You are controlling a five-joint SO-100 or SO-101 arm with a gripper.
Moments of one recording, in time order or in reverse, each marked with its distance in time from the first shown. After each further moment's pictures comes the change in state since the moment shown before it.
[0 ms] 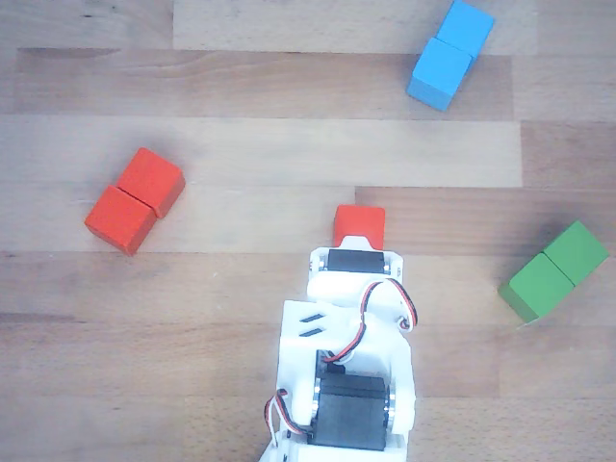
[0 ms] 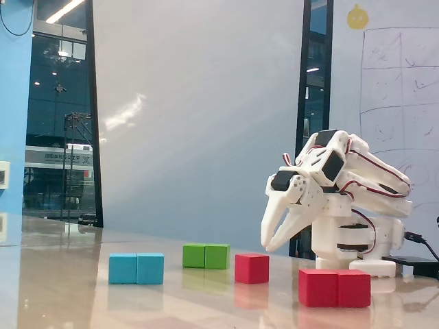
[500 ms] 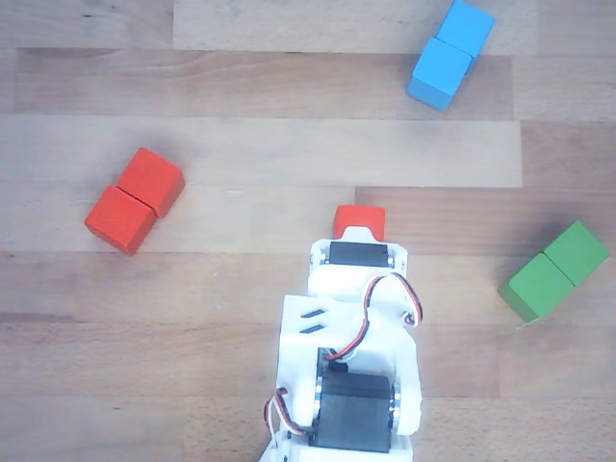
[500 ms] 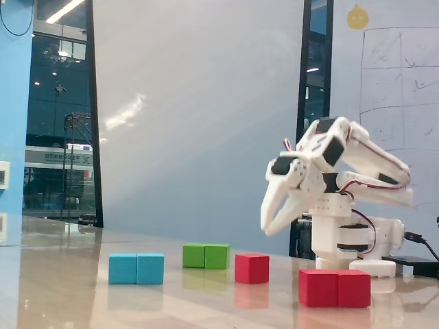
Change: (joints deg) arm 0.0 -11.8 -12.5 0.0 0.0
